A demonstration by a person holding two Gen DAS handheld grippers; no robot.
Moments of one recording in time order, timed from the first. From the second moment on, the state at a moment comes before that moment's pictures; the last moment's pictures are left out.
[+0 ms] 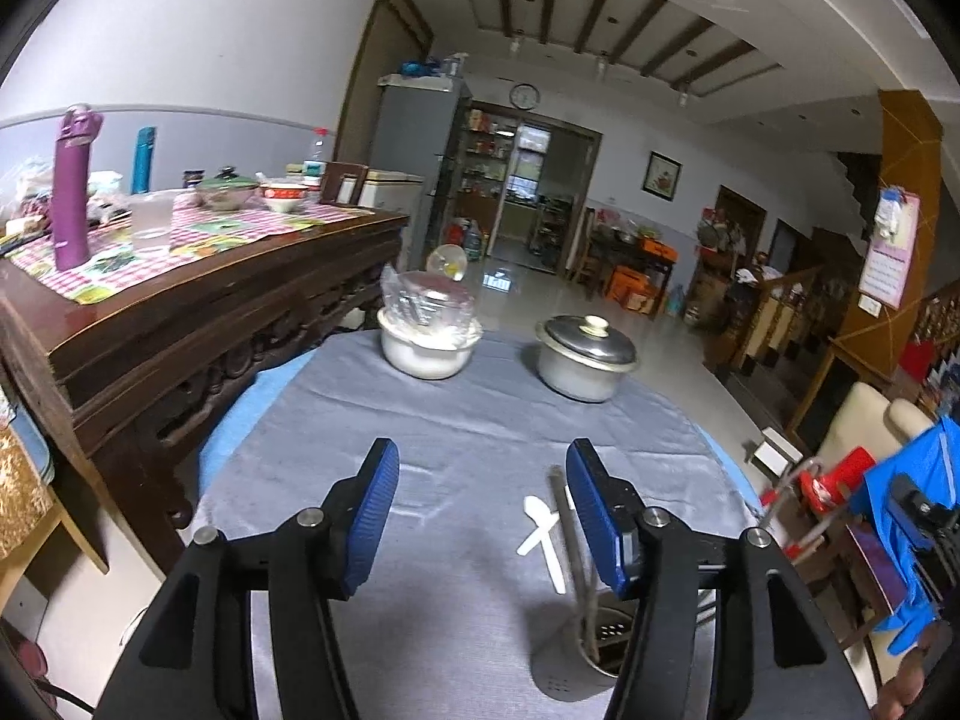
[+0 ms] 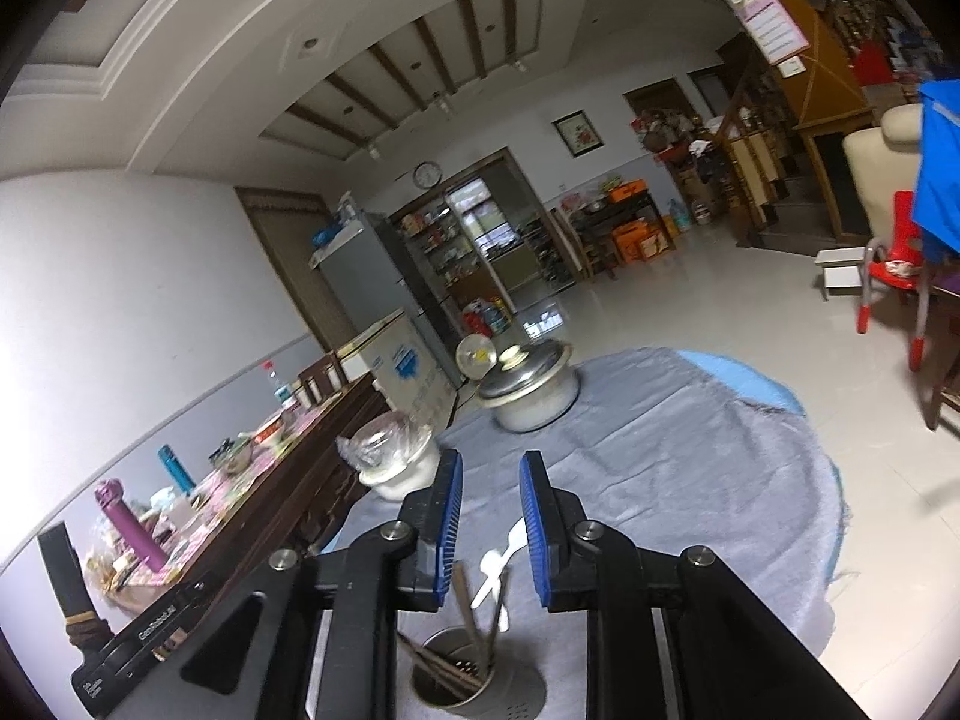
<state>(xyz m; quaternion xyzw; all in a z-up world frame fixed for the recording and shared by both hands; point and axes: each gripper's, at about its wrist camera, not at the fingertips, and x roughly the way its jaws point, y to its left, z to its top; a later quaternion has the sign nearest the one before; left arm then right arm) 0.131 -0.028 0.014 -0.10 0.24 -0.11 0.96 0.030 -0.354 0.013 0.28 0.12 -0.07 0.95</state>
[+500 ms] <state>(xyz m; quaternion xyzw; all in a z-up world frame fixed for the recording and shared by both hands) 0.156 0.001 -0.026 -0.11 0.30 -0.06 0.95 0.025 -0.398 -0.014 0.33 0.15 -0.12 0.92</state>
